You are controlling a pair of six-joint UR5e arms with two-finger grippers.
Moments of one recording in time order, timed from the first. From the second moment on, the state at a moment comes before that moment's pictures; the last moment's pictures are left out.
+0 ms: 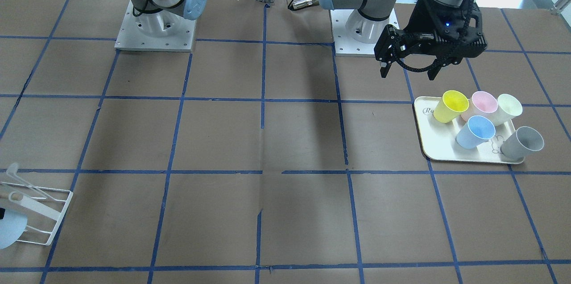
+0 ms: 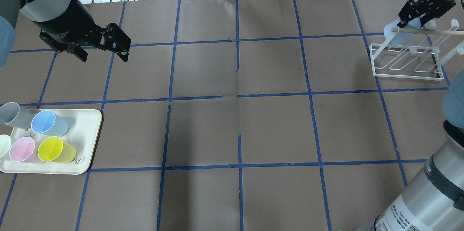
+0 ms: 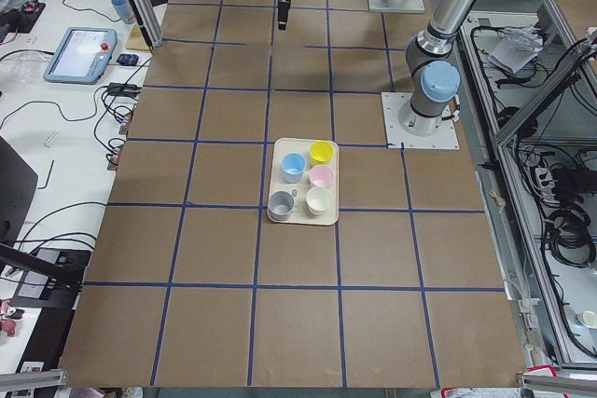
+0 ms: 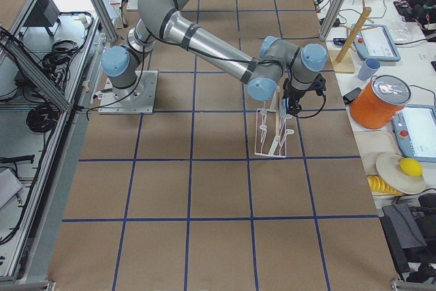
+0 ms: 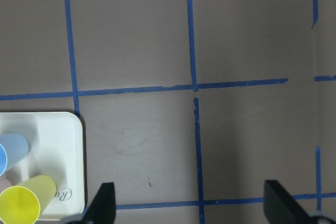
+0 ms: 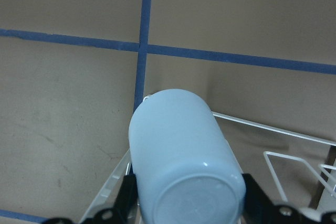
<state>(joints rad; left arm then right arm) -1.50 -1.50 -1.63 -1.50 1.57 0.12 1.11 -0.96 1.20 -1.77 -1.48 -0.59</state>
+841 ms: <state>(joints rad) -1.50 -1.50 -1.63 -1.50 1.57 0.12 1.11 -0.96 1.09 -1.65 -1.49 -0.59</state>
